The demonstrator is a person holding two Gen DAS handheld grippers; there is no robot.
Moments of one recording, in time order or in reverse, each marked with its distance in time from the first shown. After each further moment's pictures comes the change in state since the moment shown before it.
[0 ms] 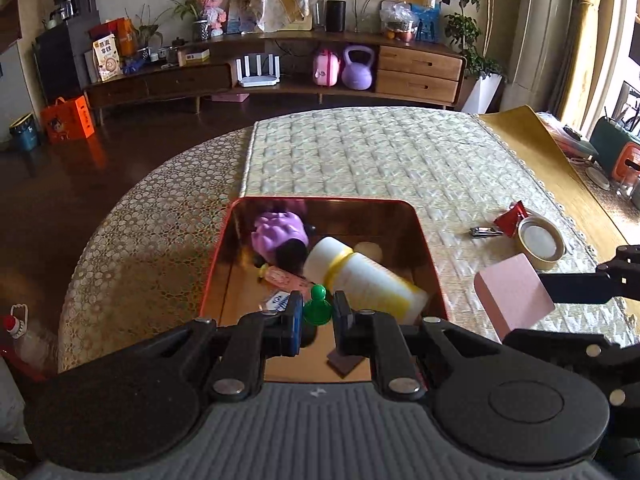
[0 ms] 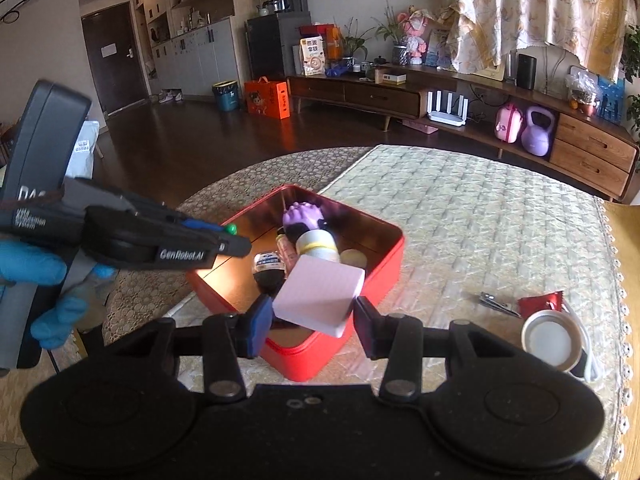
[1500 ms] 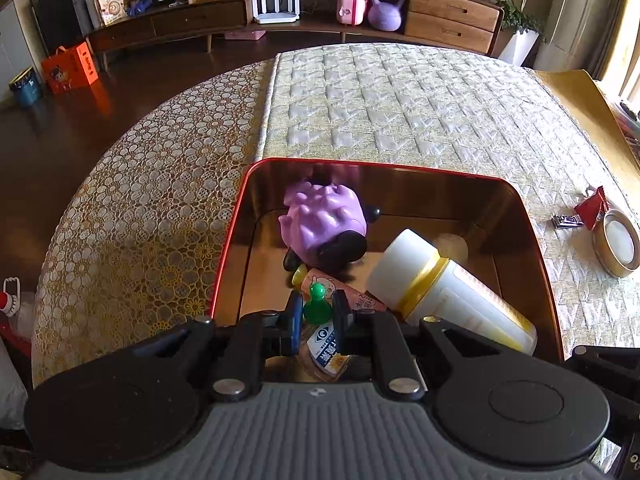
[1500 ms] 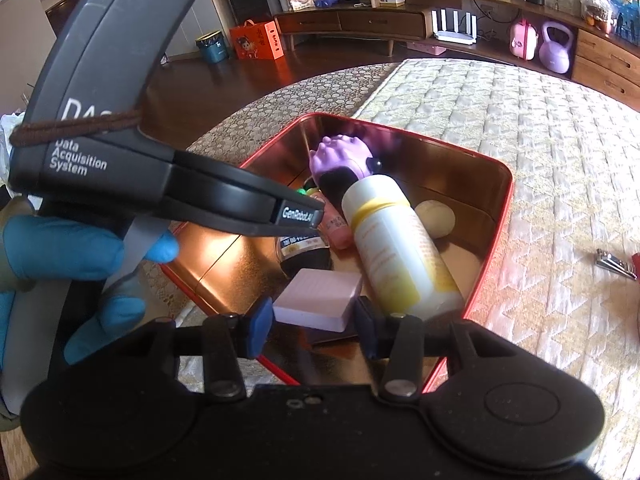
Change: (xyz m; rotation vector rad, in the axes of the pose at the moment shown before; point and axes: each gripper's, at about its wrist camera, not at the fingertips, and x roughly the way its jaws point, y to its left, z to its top) left arm 0.104 0.027 0.022 -0.041 0.194 0.034; right arm 0.102 0.025 0.006 0.163 0.192 0.051
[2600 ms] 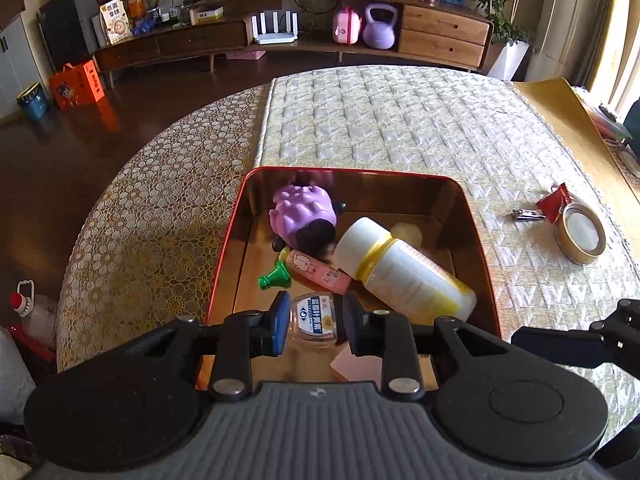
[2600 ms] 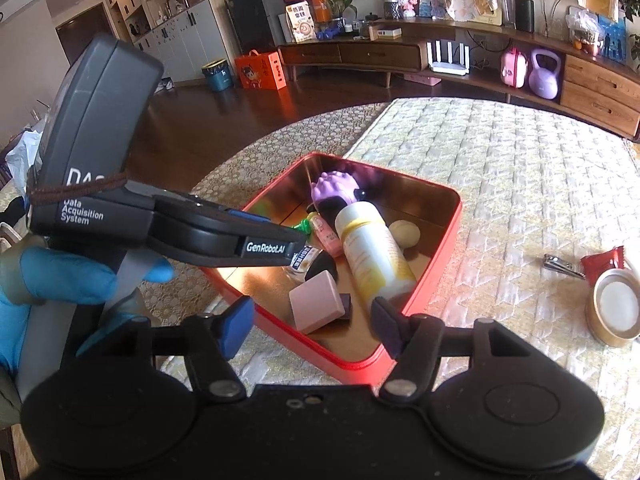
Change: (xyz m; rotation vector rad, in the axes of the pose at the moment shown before) left arm -0.061 -0.019 -0.023 0.018 -0.059 0.005; right arm -0.076 0.001 -0.015 -0.030 -0.105 -0.010
